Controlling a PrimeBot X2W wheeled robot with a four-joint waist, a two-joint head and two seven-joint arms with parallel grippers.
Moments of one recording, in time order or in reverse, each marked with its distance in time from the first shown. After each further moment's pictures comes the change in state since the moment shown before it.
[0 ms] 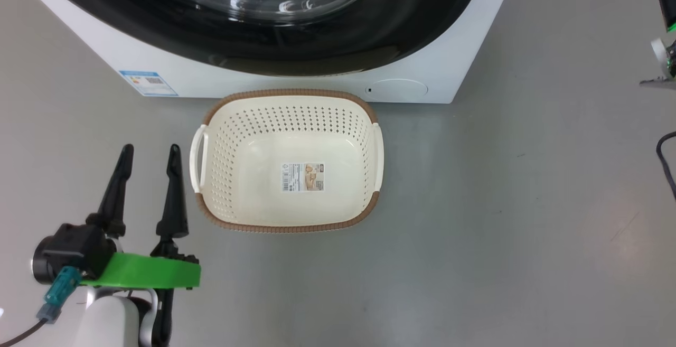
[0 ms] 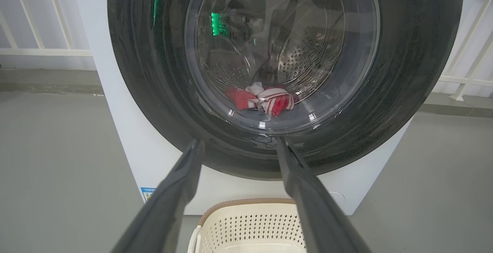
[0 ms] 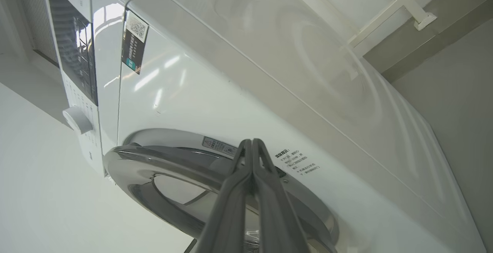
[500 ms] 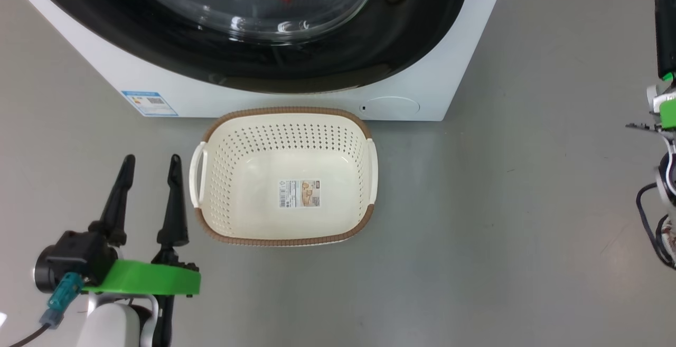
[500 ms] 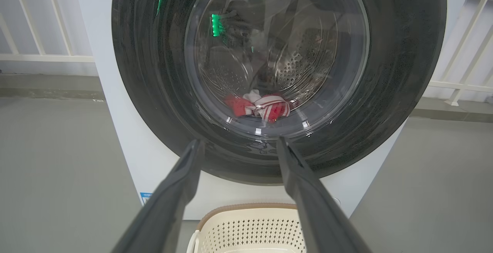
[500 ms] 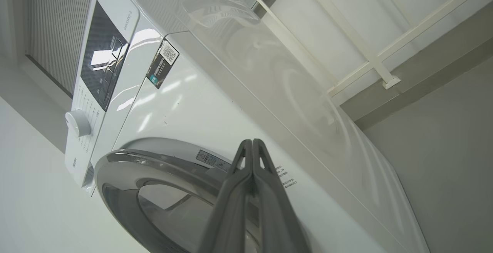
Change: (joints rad) left arm 0.020 0.000 0.003 0.014 0.001 0.000 0.000; right arm 0.178 0.060 -0.077 -0.088 -0.214 0.000 -0.201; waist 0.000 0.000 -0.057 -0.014
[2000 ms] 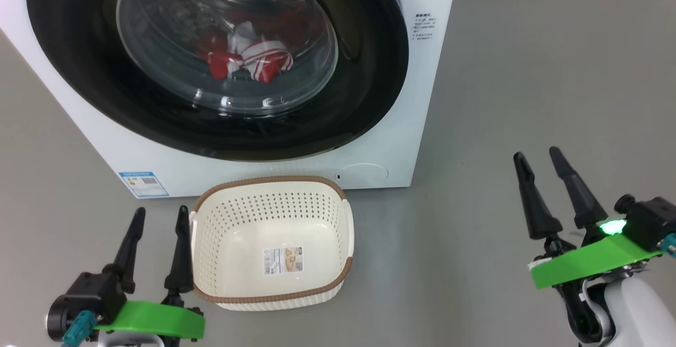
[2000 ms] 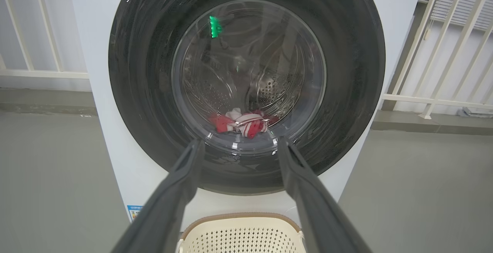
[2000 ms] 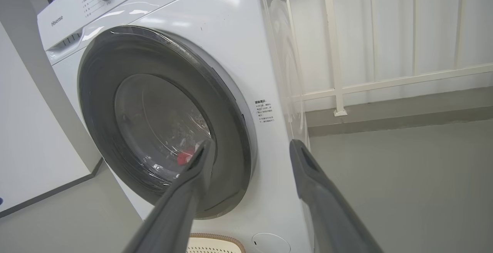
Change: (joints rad) left arm 0.121 0.001 -0.005 0.034 -0.010 0.010 0.000; right arm 0.424 0.235 -0.021 -0.084 -0.782 0.000 -0.102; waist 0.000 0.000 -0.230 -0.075
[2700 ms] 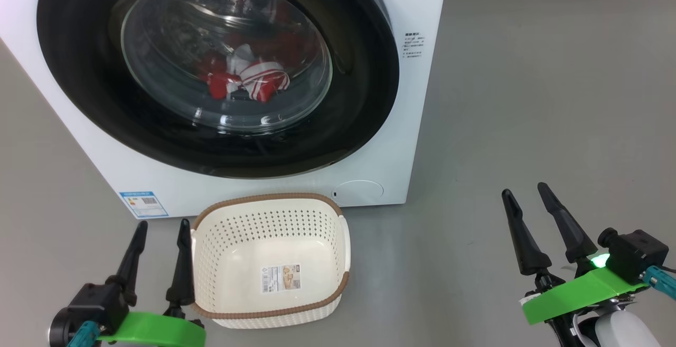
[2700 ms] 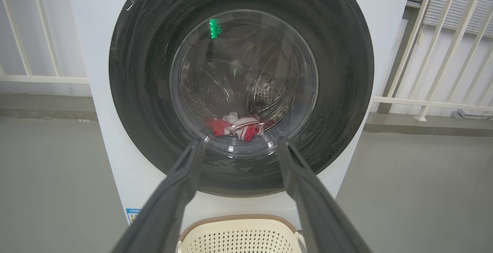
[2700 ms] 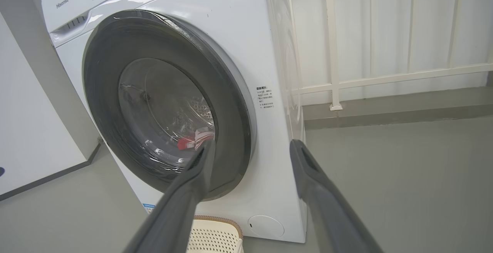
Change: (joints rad) left arm 0.028 0.000 0.000 0.007 0.001 0.000 0.000; right arm 0.087 0.014 0.006 -0.015 -0.052 0.000 0.000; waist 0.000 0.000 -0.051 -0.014
